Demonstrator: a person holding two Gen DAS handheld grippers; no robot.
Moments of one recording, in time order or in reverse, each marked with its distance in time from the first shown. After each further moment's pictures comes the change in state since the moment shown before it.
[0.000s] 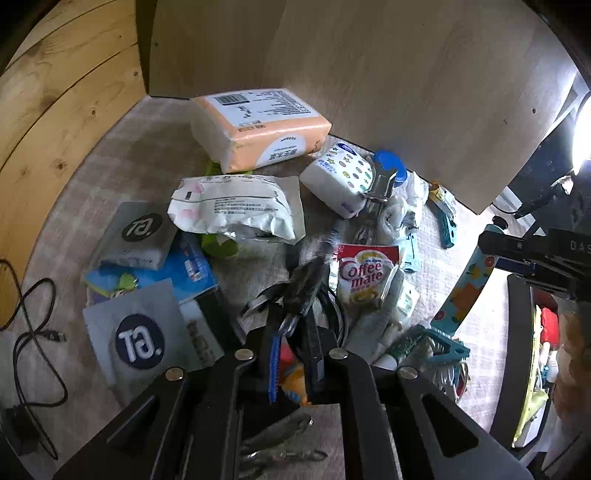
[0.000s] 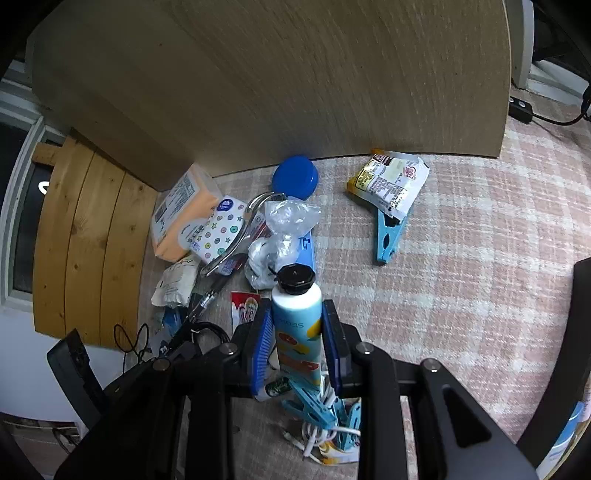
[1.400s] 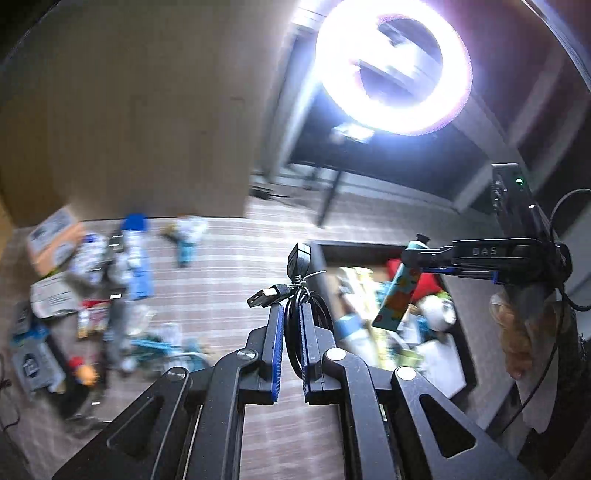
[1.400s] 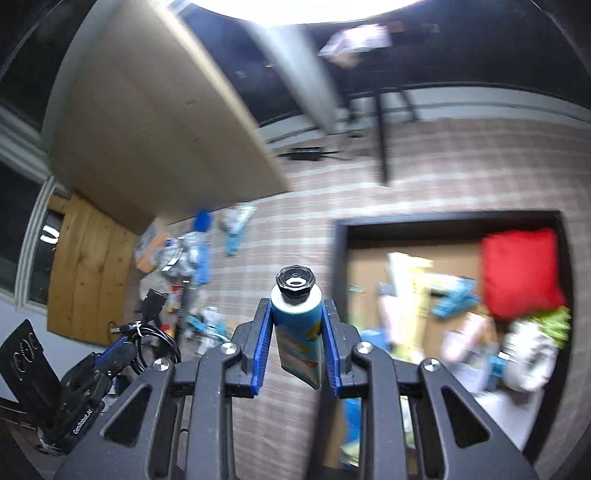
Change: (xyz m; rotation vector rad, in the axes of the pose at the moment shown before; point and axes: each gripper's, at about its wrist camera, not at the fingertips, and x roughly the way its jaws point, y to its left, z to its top) left arm -0.118 -0.257 -0.030 0.426 -0.099 -0.361; right arm -0.220 -0.130 -0.085 0.125 -0.189 -0.130
